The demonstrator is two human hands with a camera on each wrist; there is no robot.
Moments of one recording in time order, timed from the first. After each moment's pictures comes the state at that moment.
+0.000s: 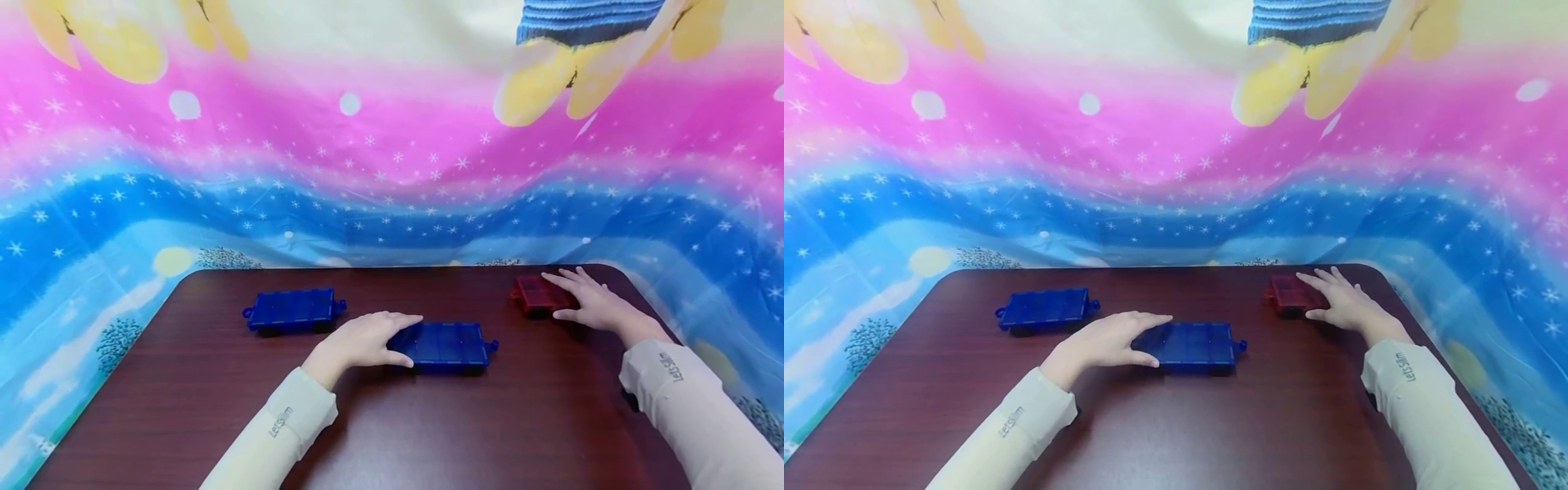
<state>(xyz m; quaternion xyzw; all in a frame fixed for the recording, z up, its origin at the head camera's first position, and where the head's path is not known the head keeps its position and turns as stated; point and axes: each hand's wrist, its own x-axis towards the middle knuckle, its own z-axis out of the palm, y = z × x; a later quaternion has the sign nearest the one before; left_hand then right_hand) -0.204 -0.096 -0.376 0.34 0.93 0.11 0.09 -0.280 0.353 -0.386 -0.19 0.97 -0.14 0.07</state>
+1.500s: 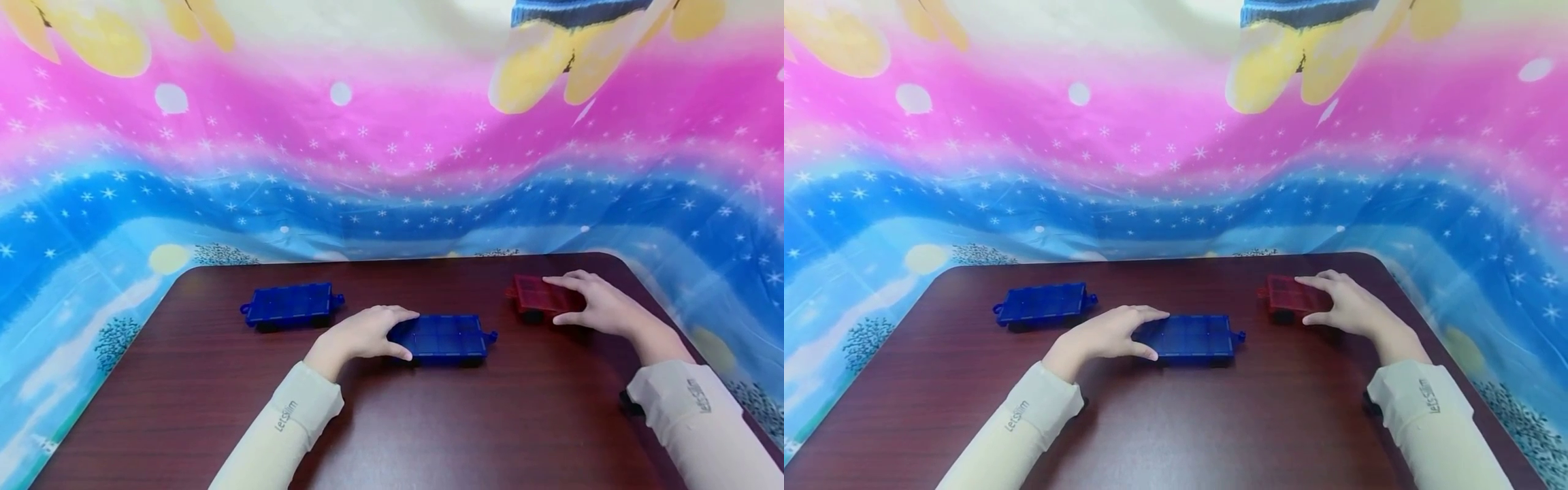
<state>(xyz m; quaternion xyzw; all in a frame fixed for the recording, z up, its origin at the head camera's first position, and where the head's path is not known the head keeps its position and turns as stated) -0.211 -0.091 -0.375 0.30 0.93 0.16 0.15 -0.246 0.344 -0.377 -0.20 0.97 -0.14 0.02</state>
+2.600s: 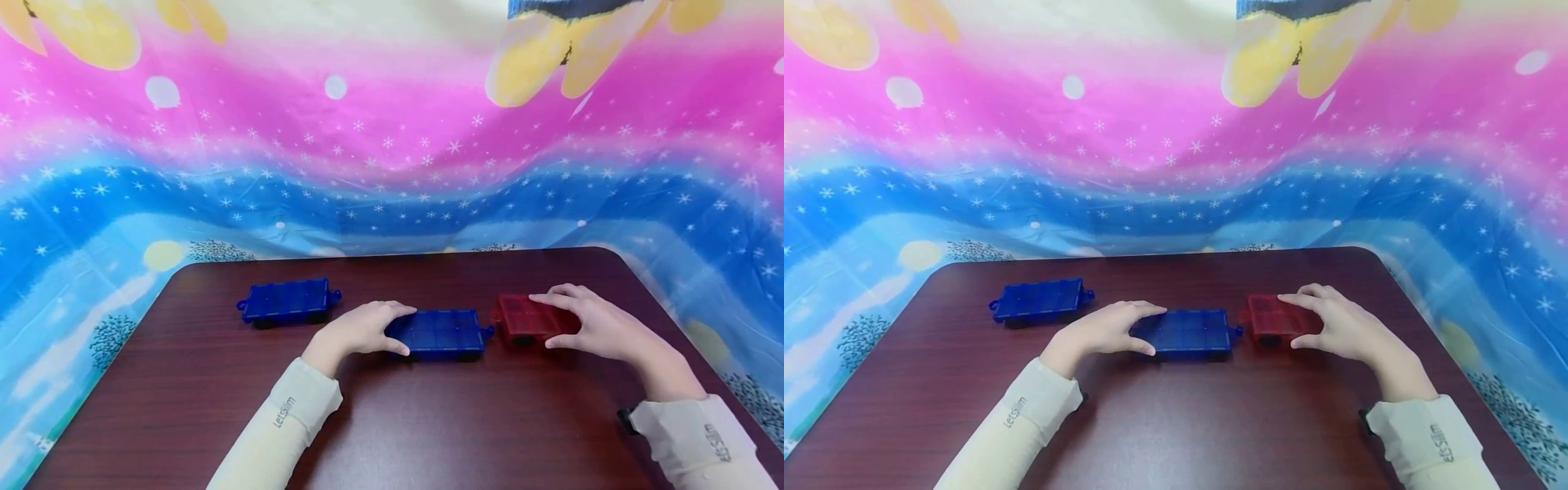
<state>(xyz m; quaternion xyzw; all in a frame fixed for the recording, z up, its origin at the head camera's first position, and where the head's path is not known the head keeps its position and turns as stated) -0.213 -0.089 -0.374 0.30 0.93 0.16 0.15 -0.192 0.313 -0.363 -0.23 0.97 -0.12 0.00</state>
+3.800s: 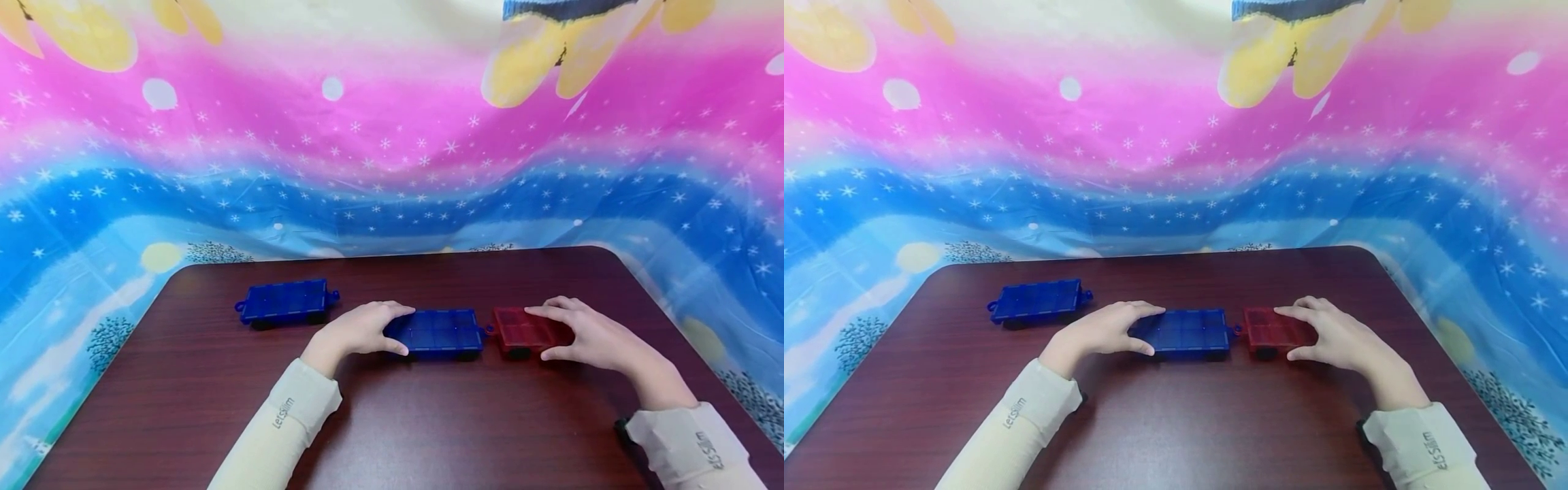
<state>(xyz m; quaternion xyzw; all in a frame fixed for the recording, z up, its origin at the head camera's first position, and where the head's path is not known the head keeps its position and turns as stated) -0.212 -0.088 -0.373 0.30 0.93 0.16 0.15 -0.186 0.312 -0.381 -0.23 0.97 -0.11 0.01</state>
